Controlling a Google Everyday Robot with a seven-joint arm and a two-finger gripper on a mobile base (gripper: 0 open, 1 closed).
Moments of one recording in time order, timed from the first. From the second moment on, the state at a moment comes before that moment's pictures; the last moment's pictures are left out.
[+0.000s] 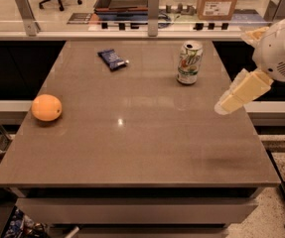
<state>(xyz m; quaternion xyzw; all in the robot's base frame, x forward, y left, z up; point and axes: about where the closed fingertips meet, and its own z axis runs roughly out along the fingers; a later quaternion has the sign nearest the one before) 0.508 -0.190 0.963 -0.53 0.77 0.00 0.37</state>
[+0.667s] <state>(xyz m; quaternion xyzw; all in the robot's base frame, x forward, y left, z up) 0.564 -0.176 0.963 -0.46 0.75 0.05 0.48</state>
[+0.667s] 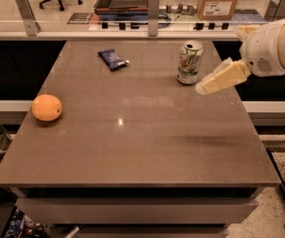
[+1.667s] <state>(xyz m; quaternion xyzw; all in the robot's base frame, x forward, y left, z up) 0.641 -0.173 0.942 -0.34 0.73 0.13 0.58</state>
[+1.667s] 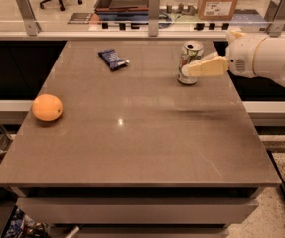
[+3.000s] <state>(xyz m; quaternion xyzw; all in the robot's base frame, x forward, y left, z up) 0.696 -0.144 0.907 -0.29 0.69 0.20 0.63</state>
